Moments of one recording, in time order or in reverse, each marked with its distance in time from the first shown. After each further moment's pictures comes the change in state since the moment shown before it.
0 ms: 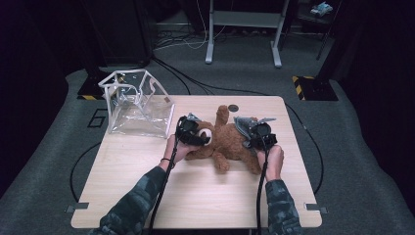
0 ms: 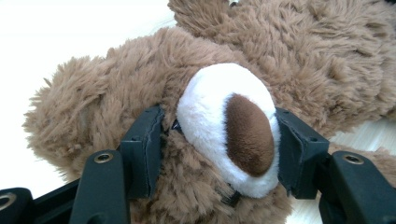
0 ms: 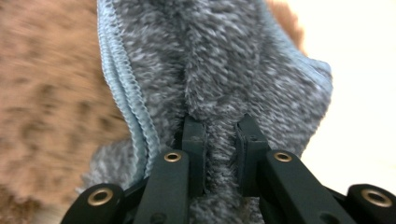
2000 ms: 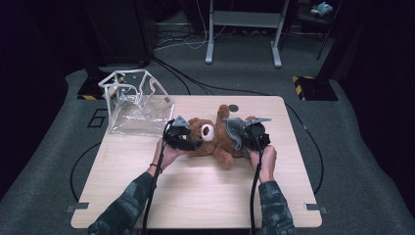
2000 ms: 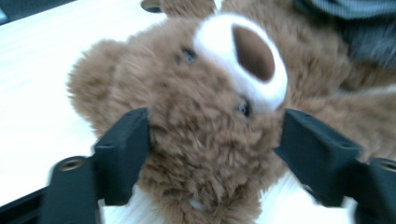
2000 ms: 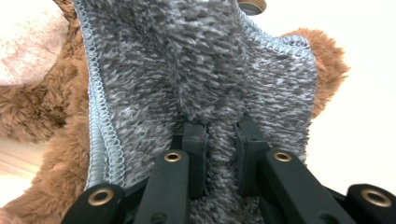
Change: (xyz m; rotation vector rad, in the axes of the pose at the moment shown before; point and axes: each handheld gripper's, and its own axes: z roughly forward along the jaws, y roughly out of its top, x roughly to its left) left arm 0.011 -0.032 -0.017 -0.091 -0.031 0.091; right arm 0.028 0.008 -0.011 -0.068 0.065 -0.010
